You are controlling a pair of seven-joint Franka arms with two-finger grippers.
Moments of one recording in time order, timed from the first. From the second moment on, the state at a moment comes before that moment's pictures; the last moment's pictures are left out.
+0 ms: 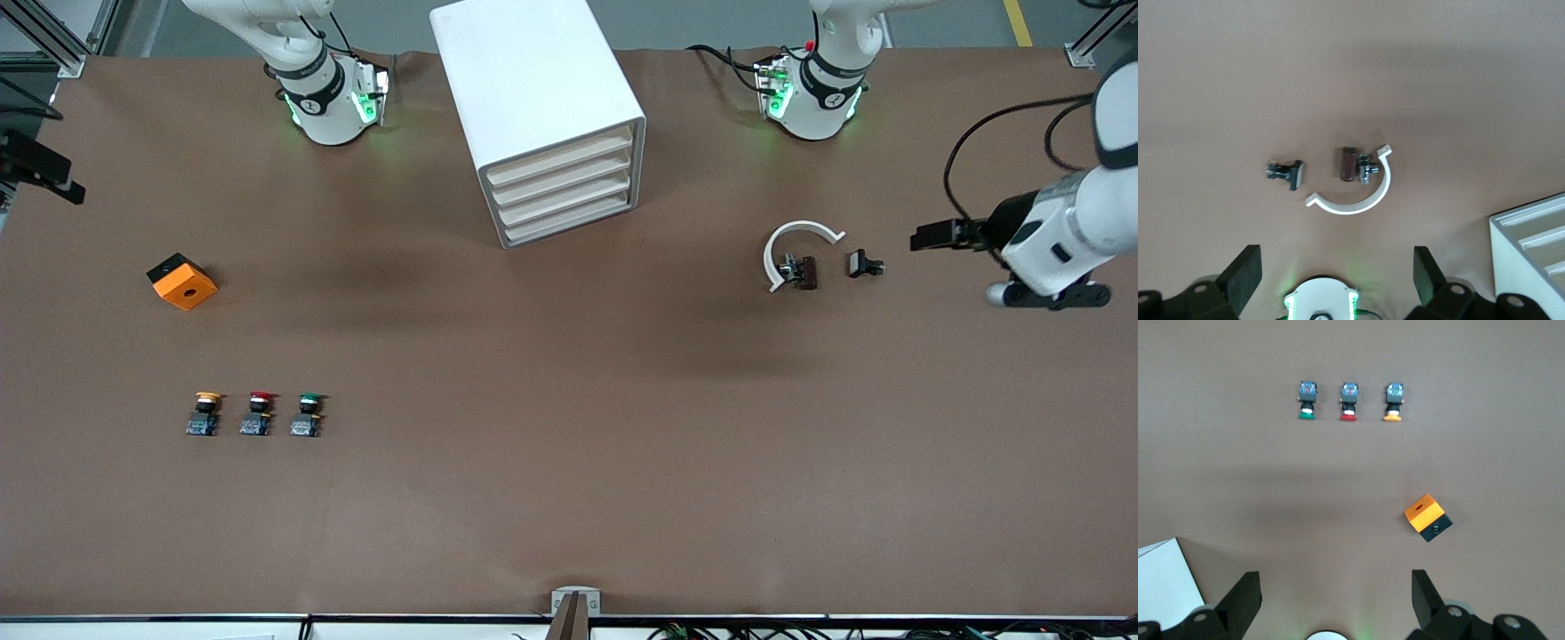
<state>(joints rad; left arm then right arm) 0.12 0.14 -0.13 -1.70 -0.12 1.50 -0.01 -0.04 -0.03 -0.10 -1.57 0.02 1.46 -0.16</state>
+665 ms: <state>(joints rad) -0.02 0.28 -0.13 -1.70 -0.23 1.64 -0.37 -0.11 0.20 -0.10 -1.56 0.04 1.64 -0.16</state>
